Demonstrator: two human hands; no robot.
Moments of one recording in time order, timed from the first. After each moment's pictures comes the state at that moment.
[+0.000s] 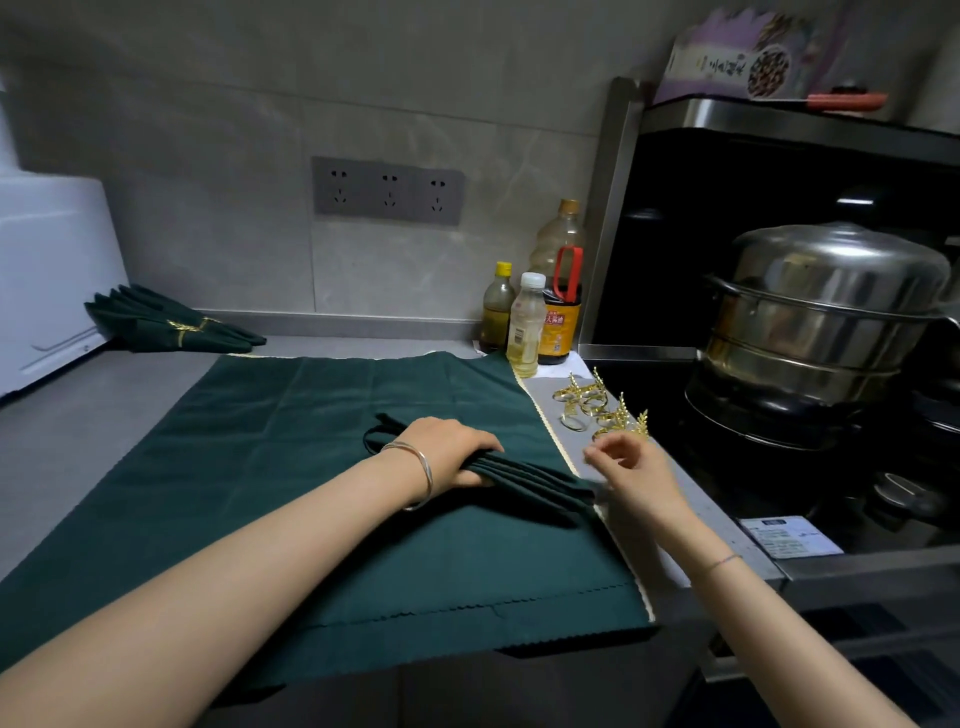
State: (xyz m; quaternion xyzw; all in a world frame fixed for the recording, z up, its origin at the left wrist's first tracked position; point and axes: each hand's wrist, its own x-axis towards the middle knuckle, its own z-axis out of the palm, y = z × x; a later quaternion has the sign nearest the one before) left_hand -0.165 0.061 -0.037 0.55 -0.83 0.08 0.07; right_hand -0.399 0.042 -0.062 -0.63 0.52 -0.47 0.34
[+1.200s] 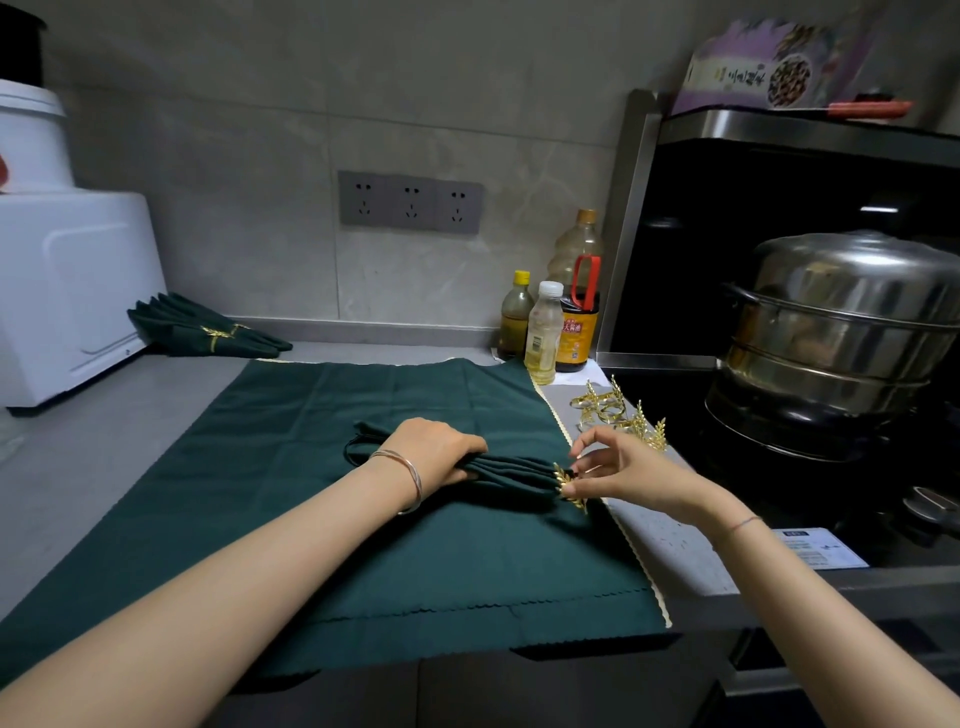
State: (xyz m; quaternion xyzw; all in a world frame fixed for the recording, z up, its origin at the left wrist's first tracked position) left_hand -0.144 0.081 -0.031 0.59 -0.79 0.17 0.00; right_hand -0.395 0.040 -0.031 -0.74 0.43 -0.23 0.46
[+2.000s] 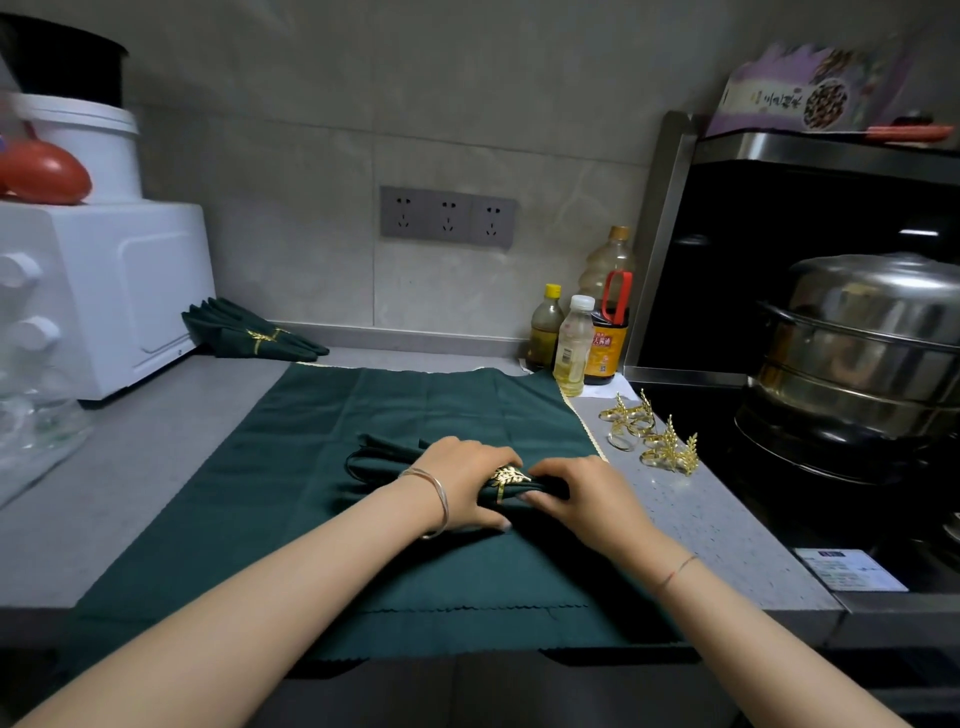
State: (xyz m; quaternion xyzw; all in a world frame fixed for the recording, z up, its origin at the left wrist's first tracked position) left_hand -0.135 0.107 -0.037 0.57 -0.81 0.08 0.09; right_hand -0.319 0.067 -0.055 -0.88 0.40 -0.25 0.03
